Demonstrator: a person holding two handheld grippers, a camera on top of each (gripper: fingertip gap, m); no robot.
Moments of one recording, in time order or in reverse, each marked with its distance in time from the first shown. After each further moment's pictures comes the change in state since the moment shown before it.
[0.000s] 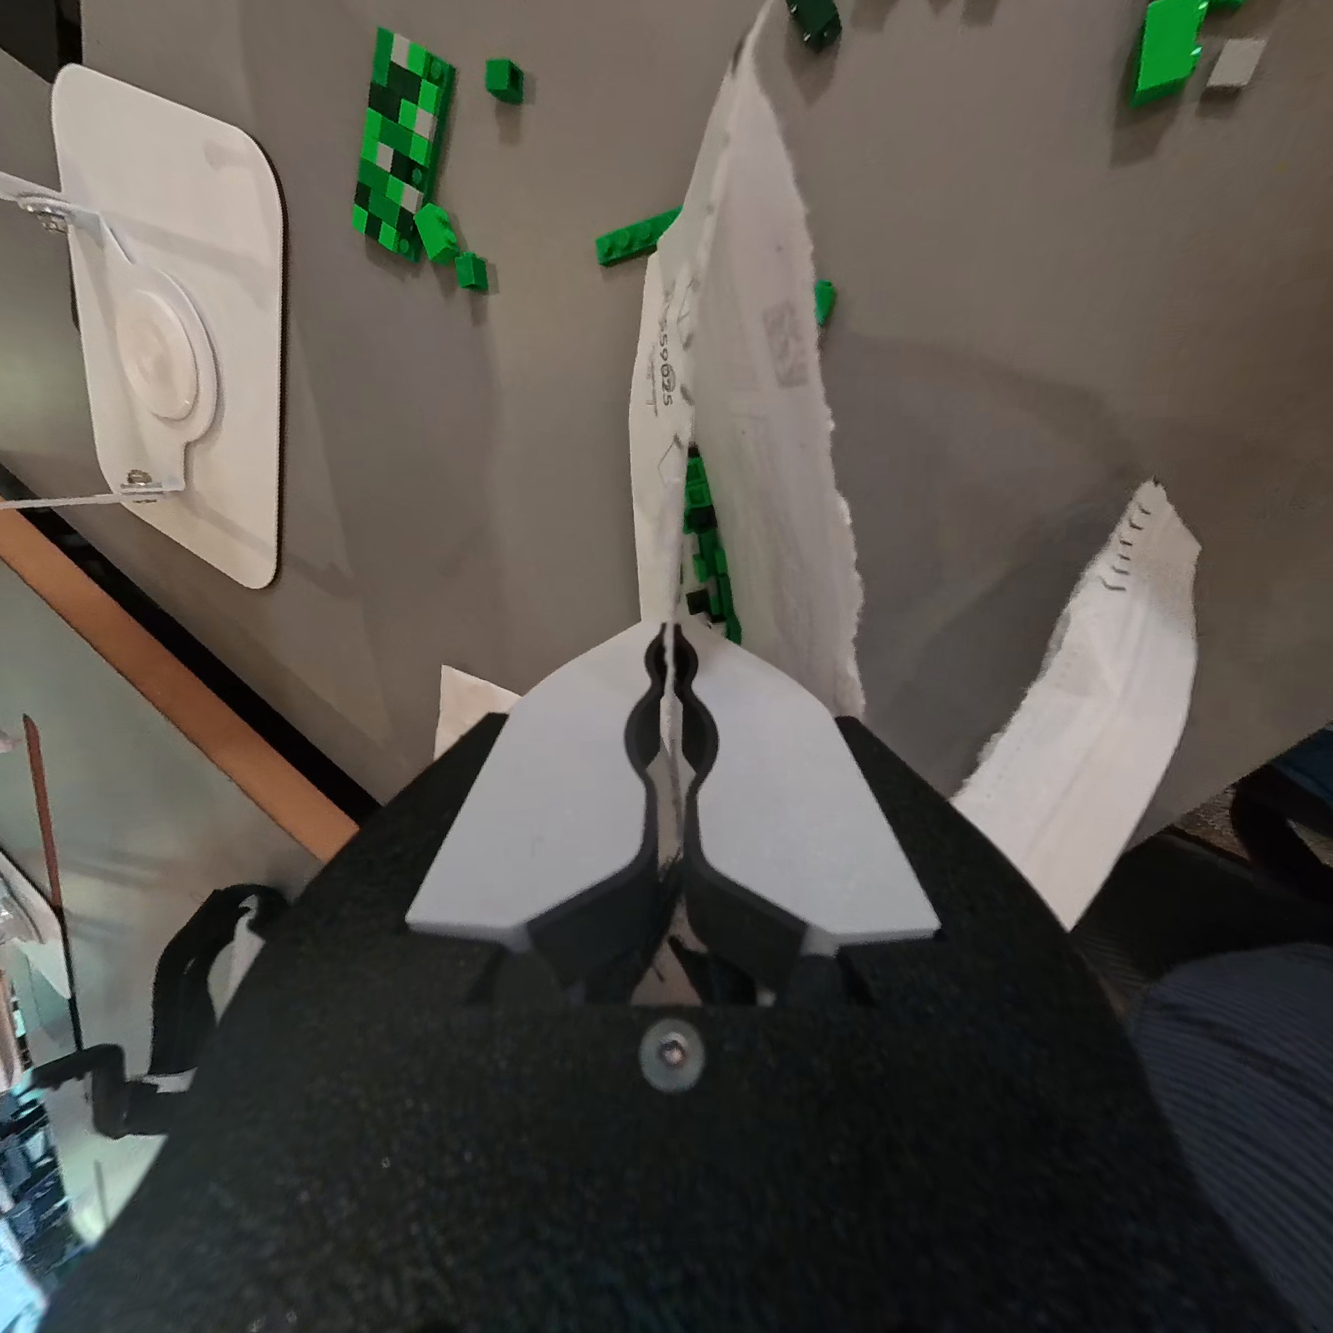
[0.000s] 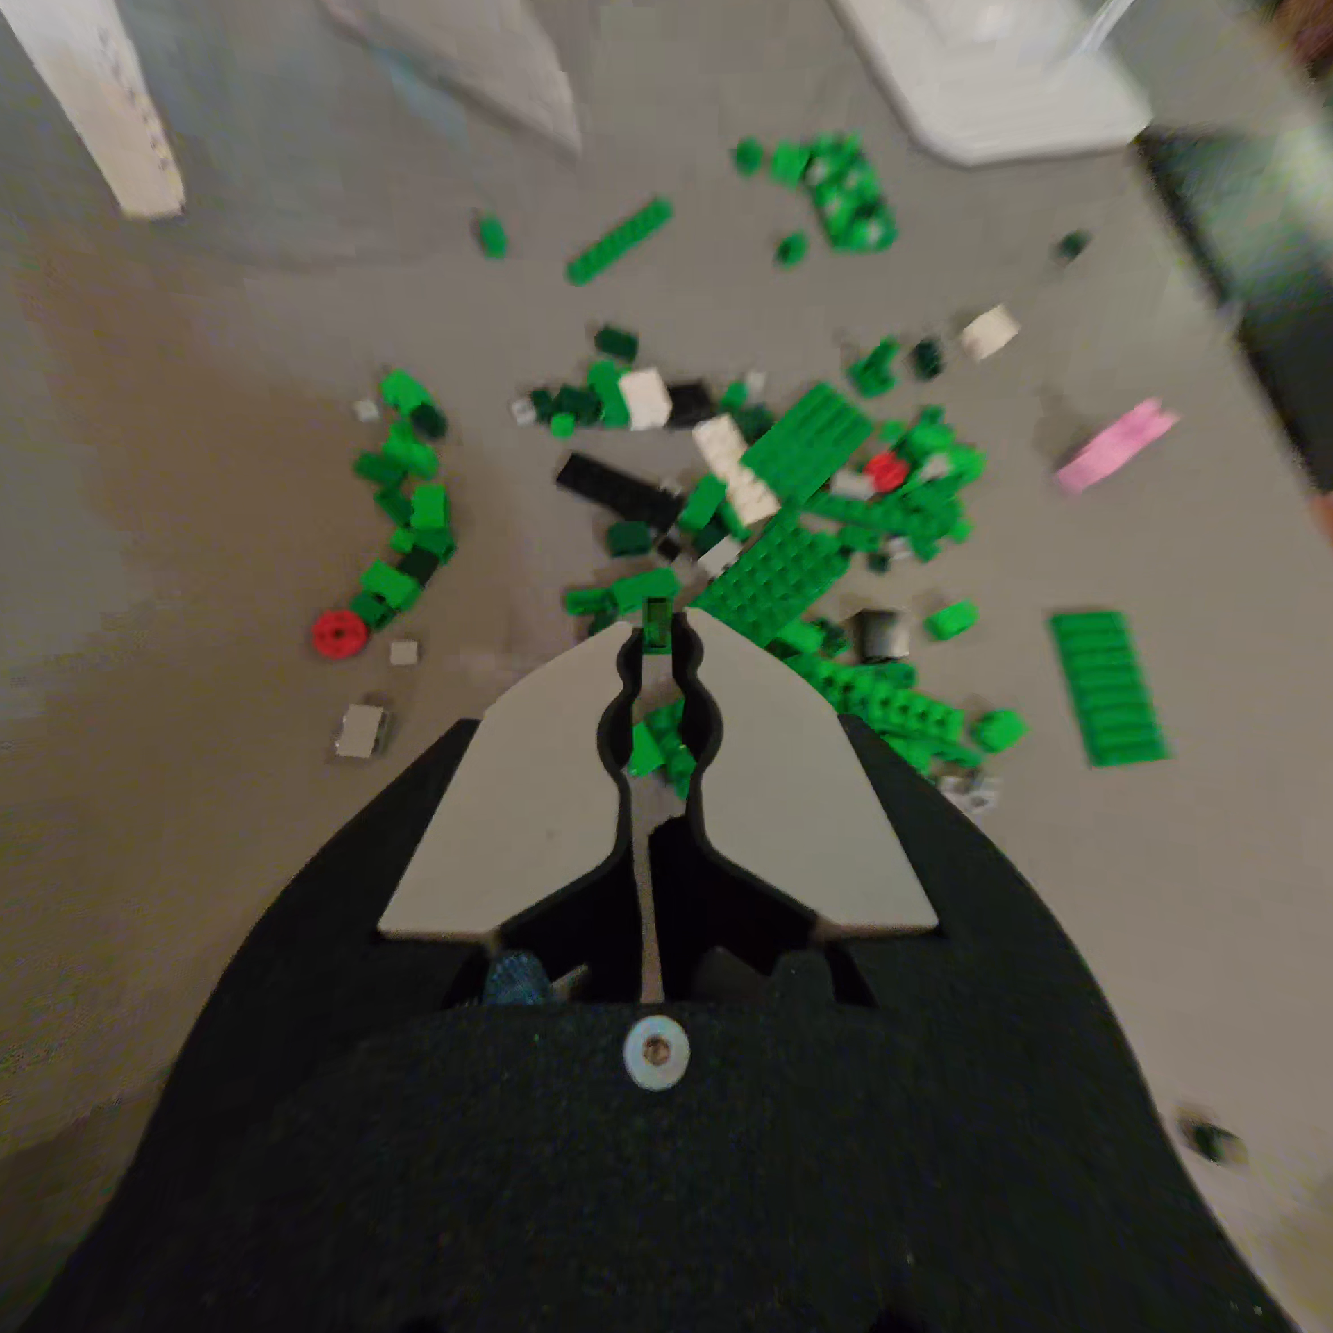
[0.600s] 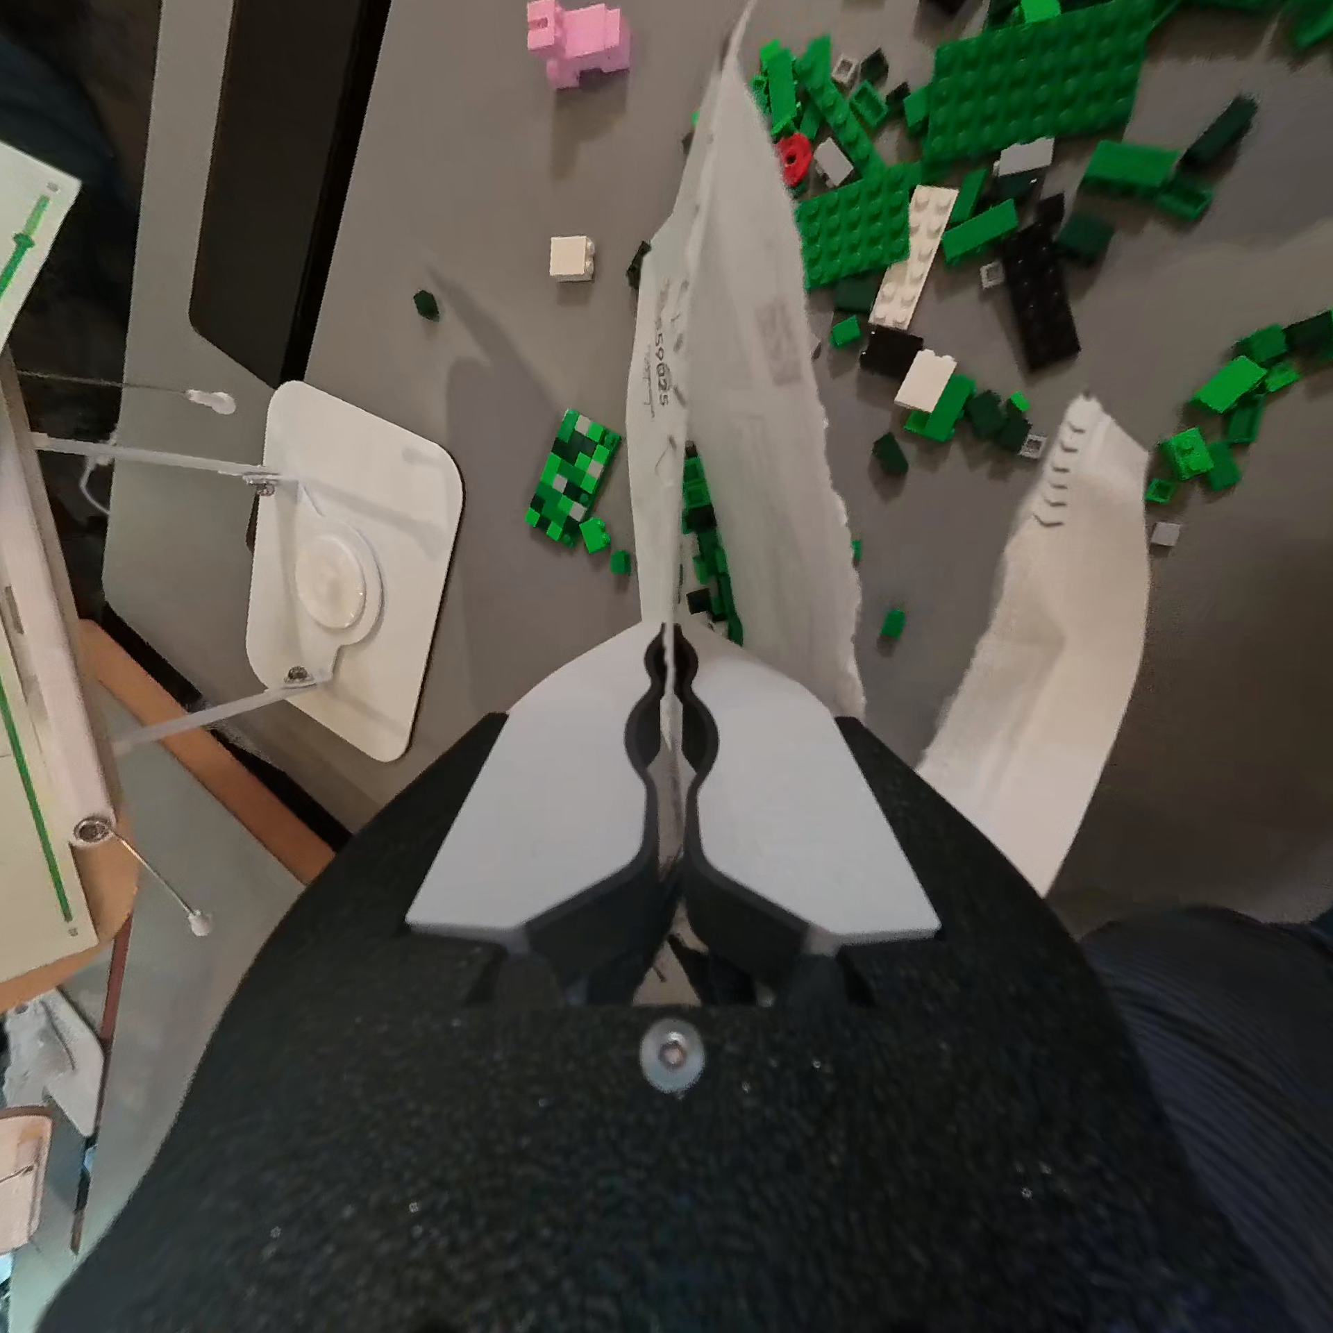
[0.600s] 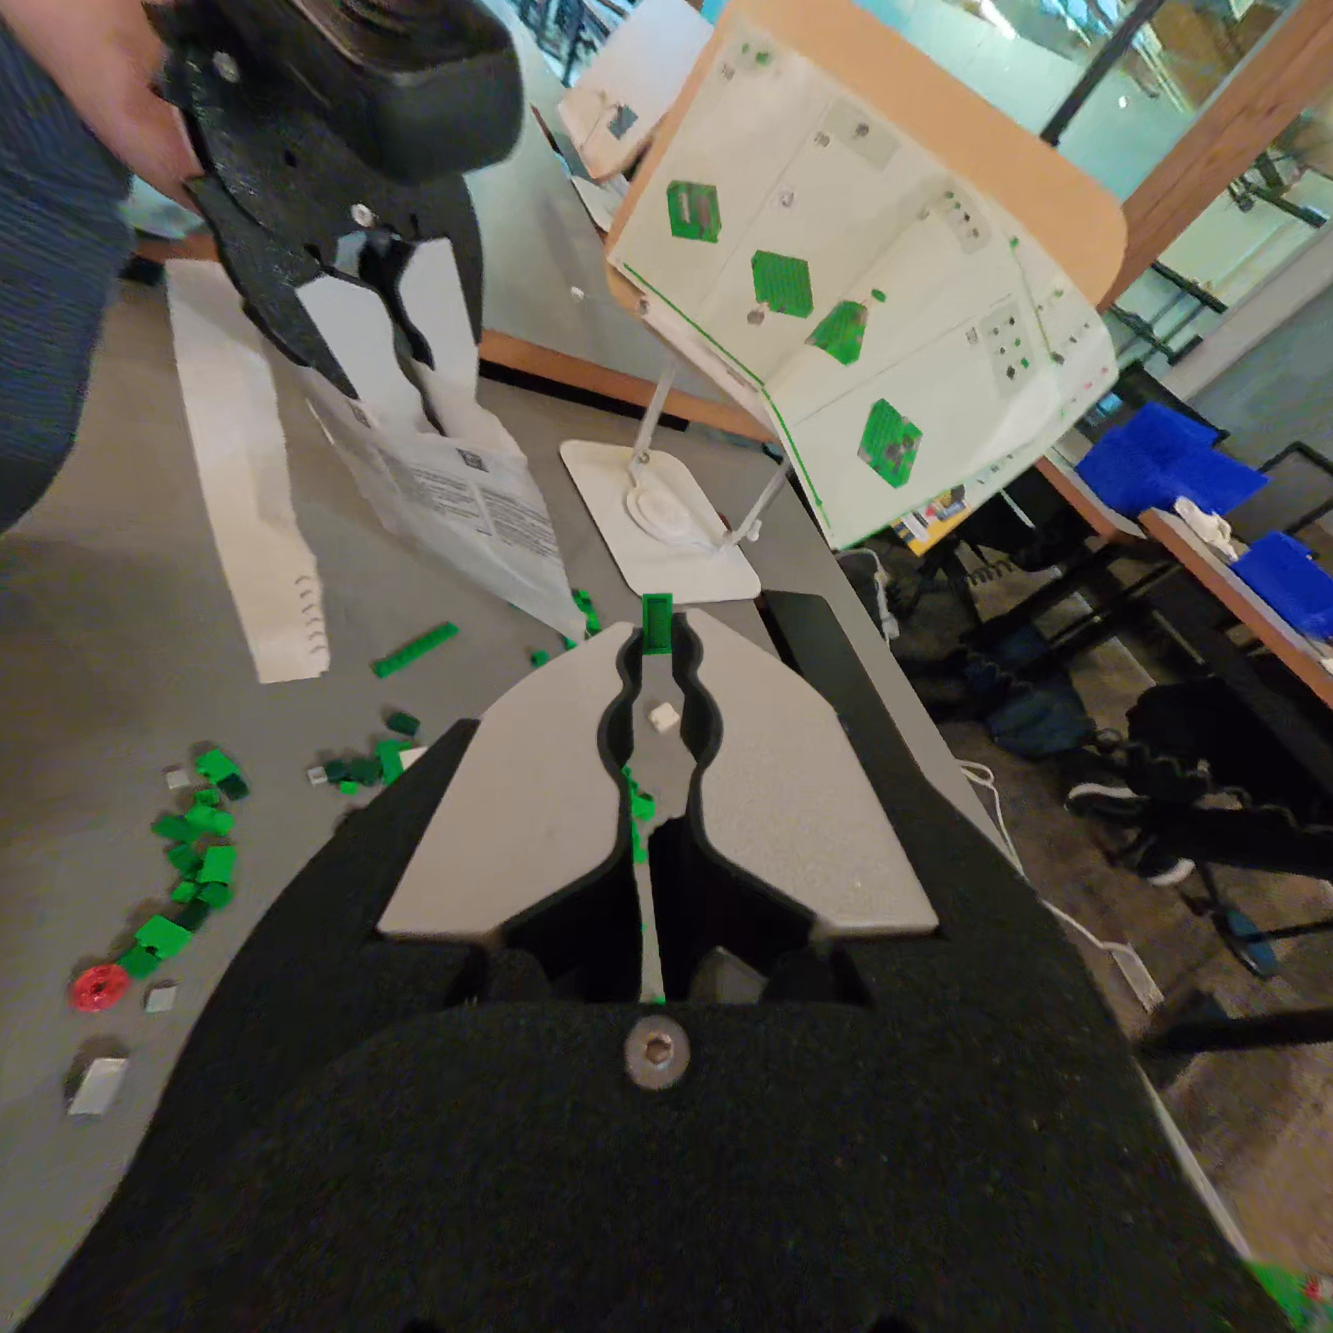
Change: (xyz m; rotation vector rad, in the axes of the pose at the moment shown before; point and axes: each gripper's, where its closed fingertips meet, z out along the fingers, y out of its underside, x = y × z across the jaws) left arm -0.057 -0.108 -0.013 0.123 0.025 -0.011; right arm 0.070 -0.159 -0.066 0.367 0.246 -0.203
